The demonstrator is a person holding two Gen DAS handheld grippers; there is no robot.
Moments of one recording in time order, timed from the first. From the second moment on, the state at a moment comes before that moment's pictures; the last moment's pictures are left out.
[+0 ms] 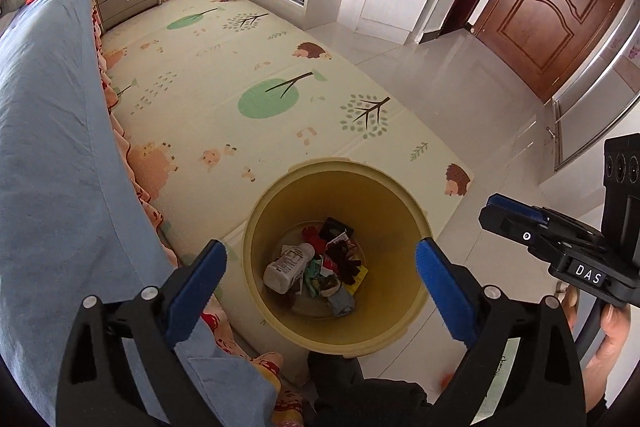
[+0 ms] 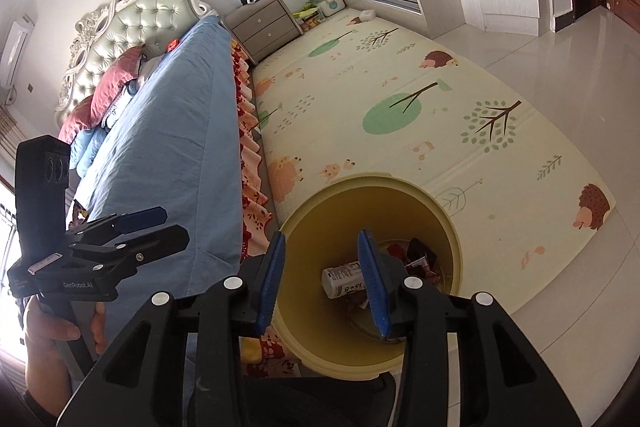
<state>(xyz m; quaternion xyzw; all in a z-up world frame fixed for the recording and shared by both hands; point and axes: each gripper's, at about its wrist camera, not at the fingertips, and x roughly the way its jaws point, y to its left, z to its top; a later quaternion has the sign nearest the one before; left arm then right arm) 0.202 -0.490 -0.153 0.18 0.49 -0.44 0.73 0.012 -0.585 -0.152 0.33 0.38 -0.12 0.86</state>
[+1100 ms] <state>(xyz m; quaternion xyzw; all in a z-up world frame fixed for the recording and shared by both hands) 0.257 -0.180 -0.060 0.09 0.40 -0.29 0.86 0.147 -0.349 -0.040 0.20 0.36 0.07 0.91</state>
